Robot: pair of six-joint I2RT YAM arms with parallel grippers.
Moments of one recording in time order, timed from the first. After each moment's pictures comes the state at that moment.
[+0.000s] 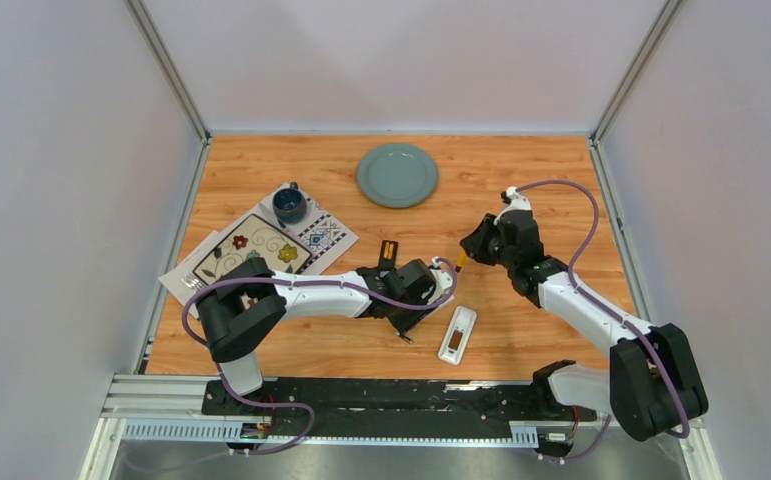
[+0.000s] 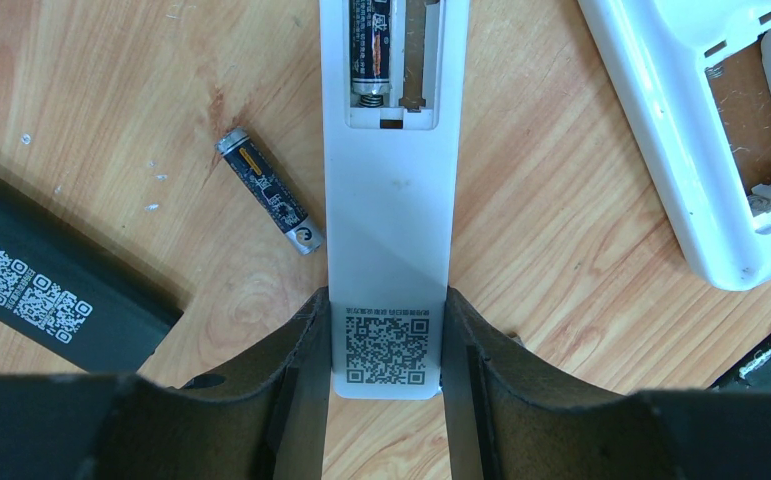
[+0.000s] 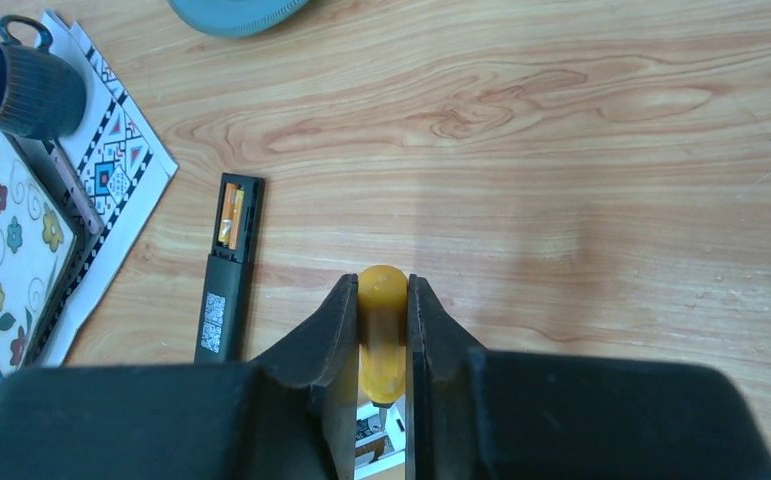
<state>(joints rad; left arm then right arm) -1.10 1.76 1.02 -0.31 -0.02 -0.10 0.37 1.21 0.63 0.04 -0.03 0.59</state>
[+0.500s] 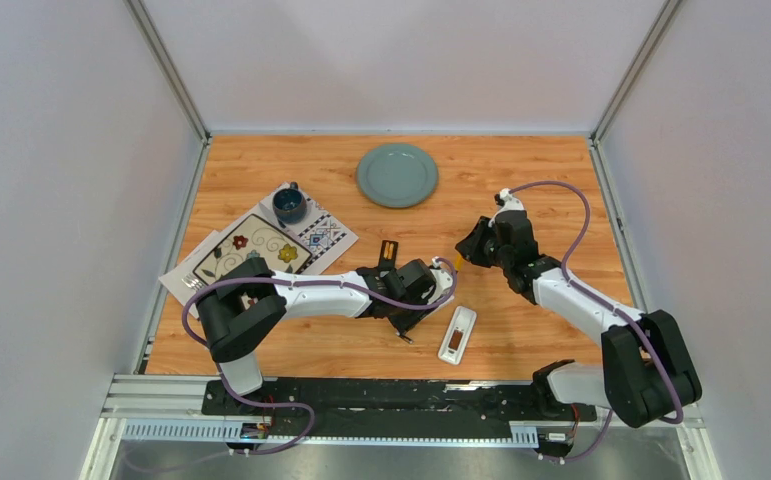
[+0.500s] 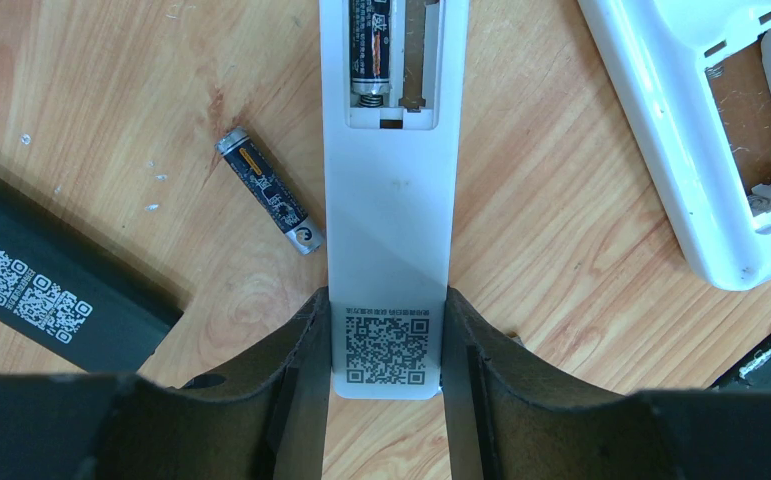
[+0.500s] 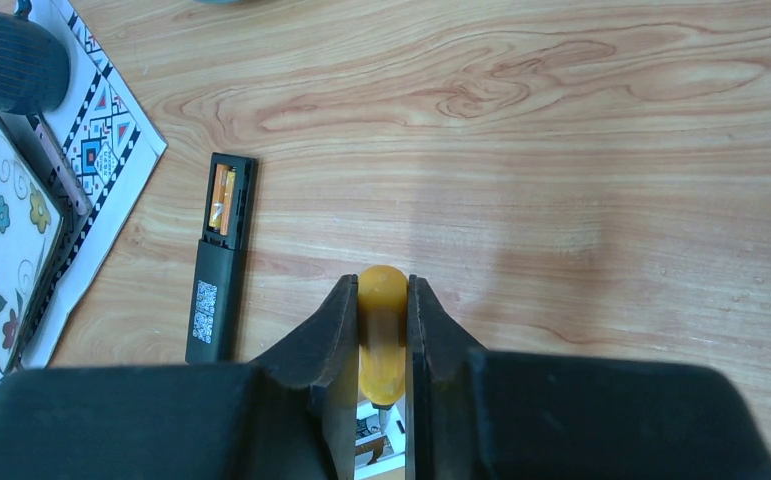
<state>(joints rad) -1.10 1.76 1.02 -0.31 -0.02 -0.10 0.37 1.27 0.63 0.06 -0.07 0.60</state>
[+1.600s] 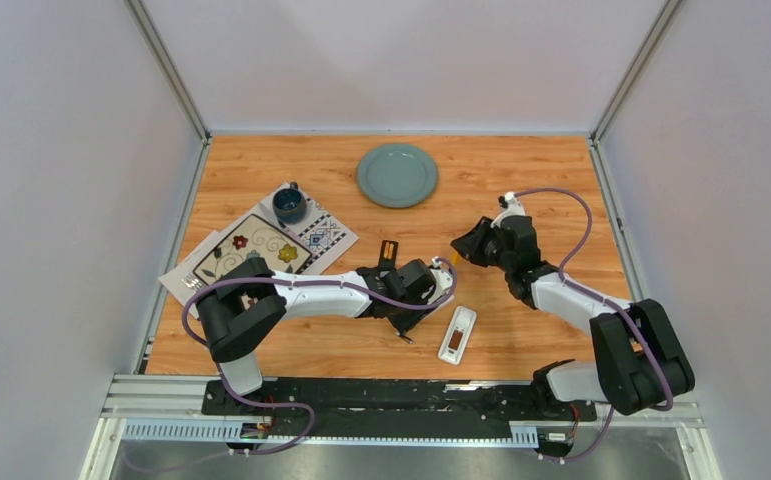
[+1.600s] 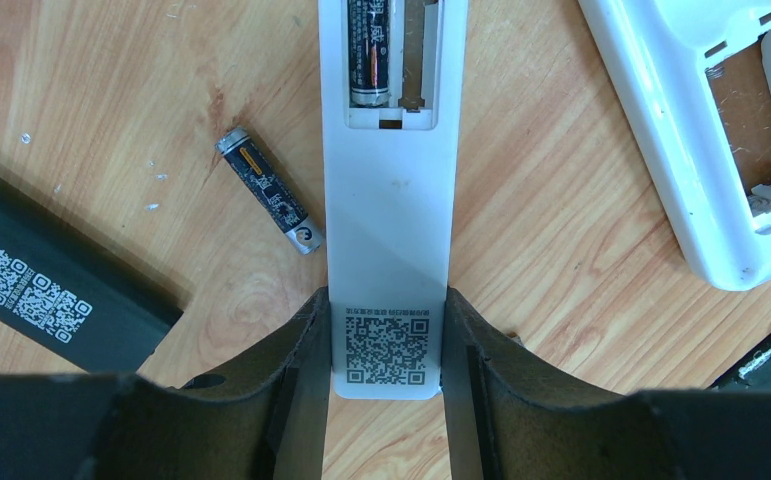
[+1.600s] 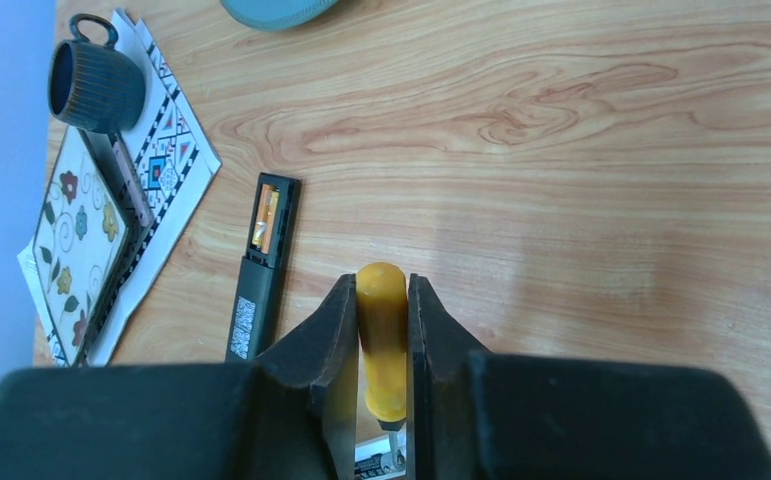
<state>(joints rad) -1.10 1.76 1.02 -0.31 -0.02 -0.10 0.34 1.33 0.54 0.31 -0.18 0.67</state>
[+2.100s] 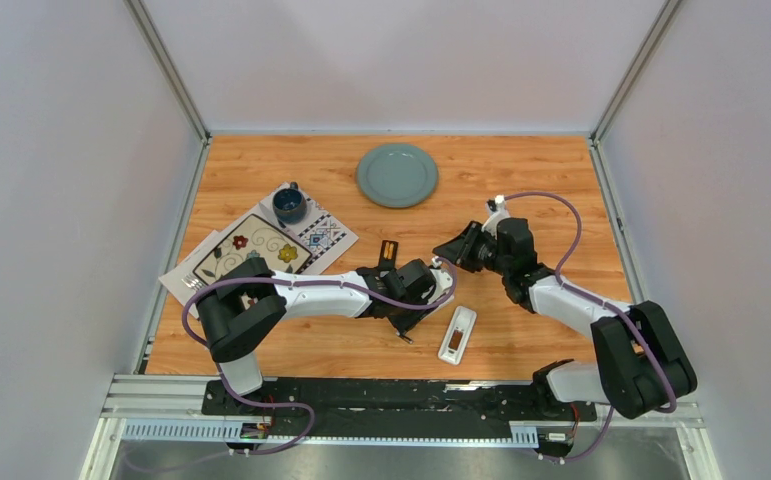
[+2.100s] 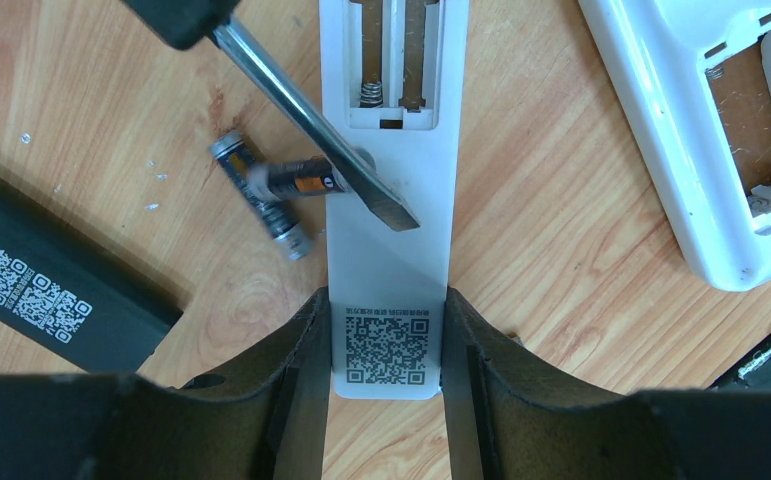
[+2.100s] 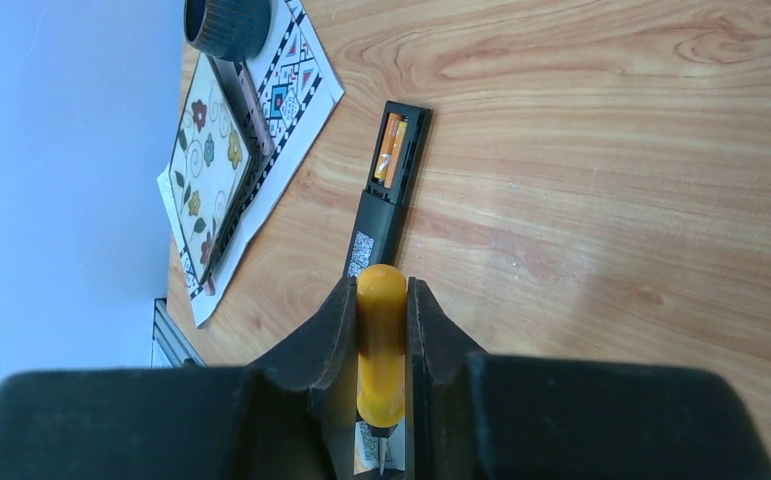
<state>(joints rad) -1.10 1.76 1.02 -0.31 -0.02 -0.11 0.37 1.32 0.52 0.37 -0.38 0.81</state>
